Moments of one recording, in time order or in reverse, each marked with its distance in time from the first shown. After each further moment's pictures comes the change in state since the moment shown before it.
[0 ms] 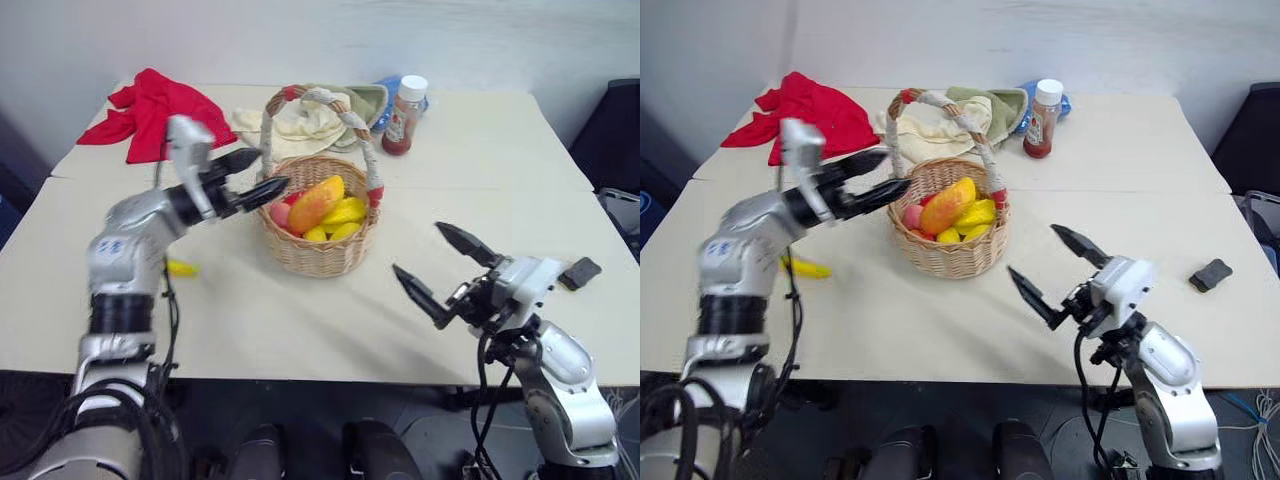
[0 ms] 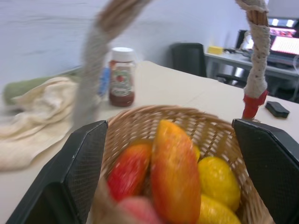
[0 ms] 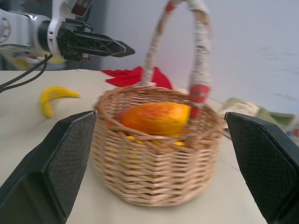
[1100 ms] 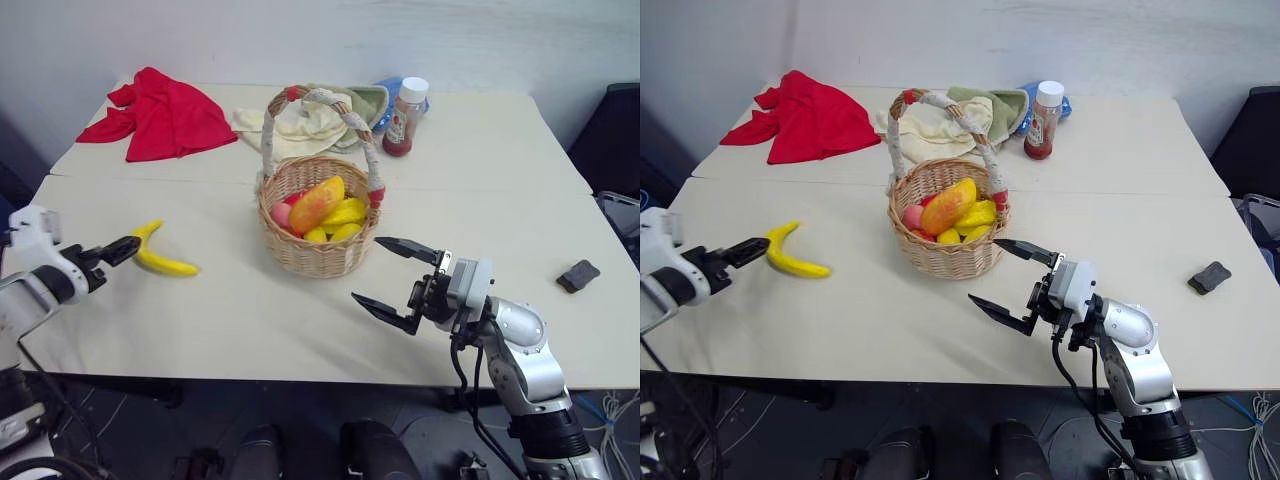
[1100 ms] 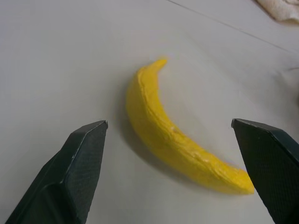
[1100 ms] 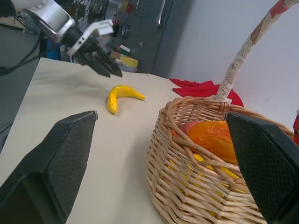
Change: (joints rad) left arm 0.162 0.163 0.264 0.047 -0.072 0.637 0.596; right arm -0.175 0.002 0.090 0.278 -0.016 -0.164 0.269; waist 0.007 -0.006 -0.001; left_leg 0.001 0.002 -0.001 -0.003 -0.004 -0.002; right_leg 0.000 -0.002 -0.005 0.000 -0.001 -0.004
